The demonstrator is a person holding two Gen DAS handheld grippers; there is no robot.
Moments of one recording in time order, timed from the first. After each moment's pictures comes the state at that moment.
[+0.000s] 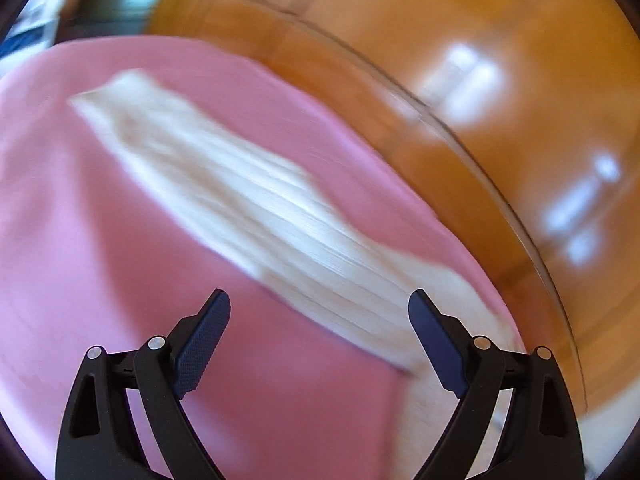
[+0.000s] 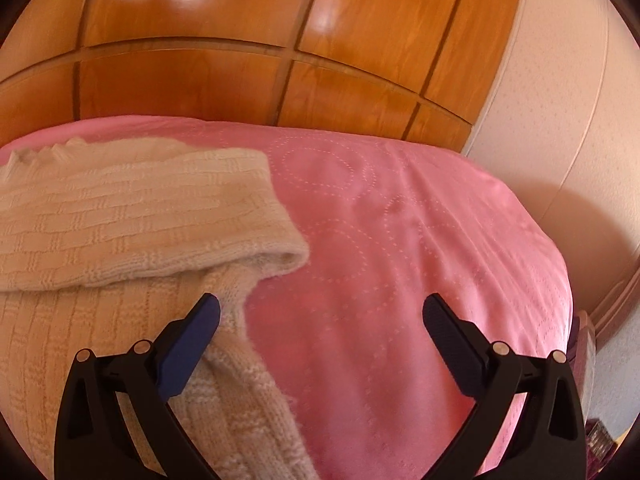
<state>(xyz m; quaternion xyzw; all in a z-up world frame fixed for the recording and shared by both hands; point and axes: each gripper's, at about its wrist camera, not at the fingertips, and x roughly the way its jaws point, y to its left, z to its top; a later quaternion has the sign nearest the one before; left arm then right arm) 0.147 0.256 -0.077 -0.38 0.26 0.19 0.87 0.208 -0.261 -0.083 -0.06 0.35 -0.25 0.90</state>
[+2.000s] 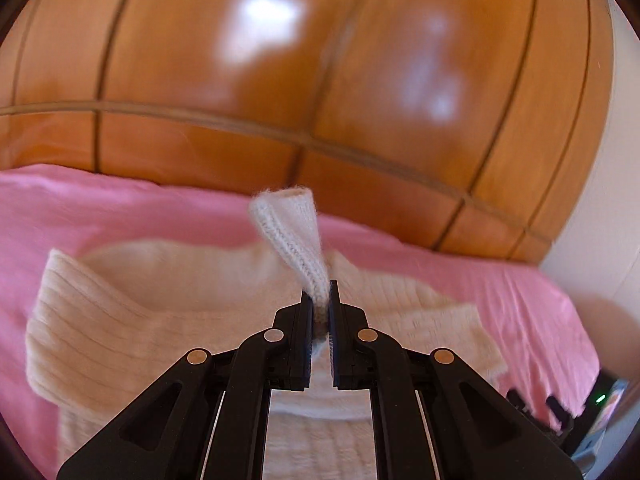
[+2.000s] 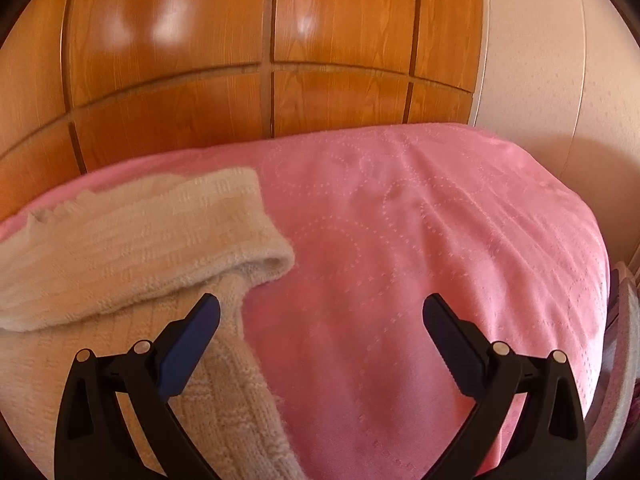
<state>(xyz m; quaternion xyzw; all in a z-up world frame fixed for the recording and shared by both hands) 0.265 -0.031 -0.003 -0.13 0.27 -0.12 0.95 0.177 -0.295 -0.071 0.06 0.31 -0.22 0.92</state>
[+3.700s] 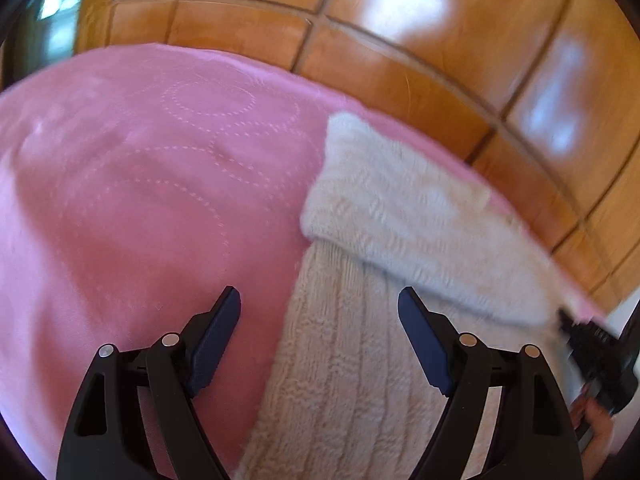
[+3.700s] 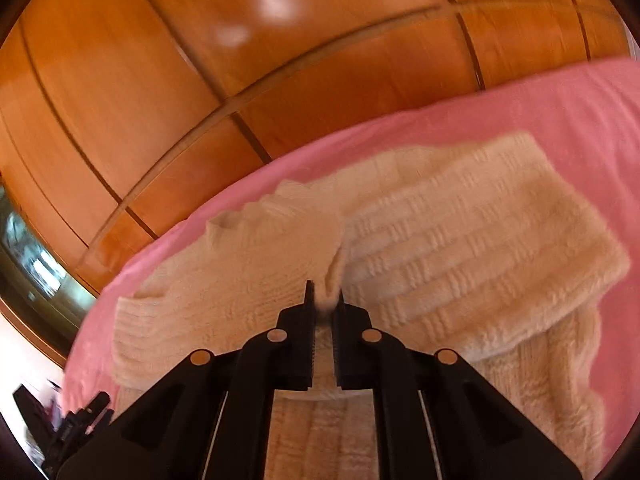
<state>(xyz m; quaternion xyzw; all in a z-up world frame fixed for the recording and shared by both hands) 0.178 0.114 -0.090 -0.21 0.36 0.09 0.90 0.259 -0.223 -0.078 0.25 0.37 0.12 0.89</state>
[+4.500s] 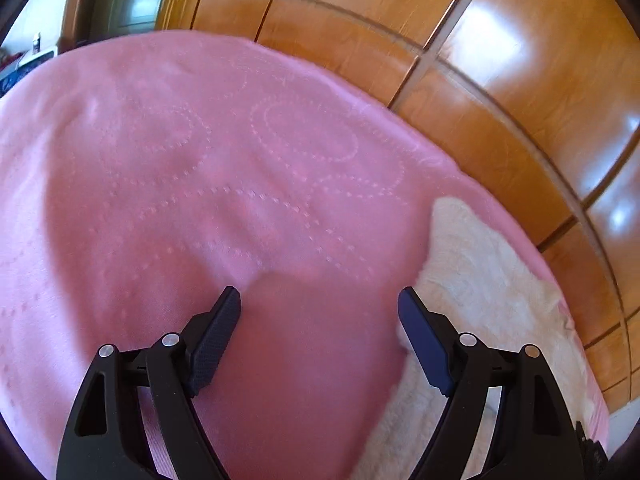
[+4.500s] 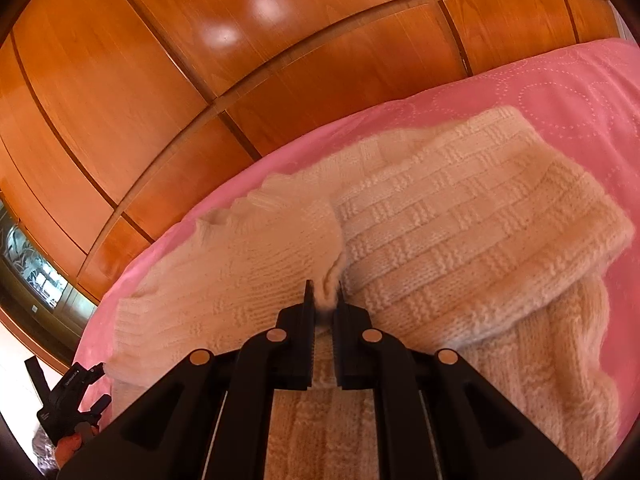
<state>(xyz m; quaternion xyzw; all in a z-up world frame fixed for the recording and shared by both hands) 0.189 0.173 -0.087 -0.30 0.31 0.22 0.87 0.256 -0.225 -0.081 0.25 0.36 0.11 0.89</state>
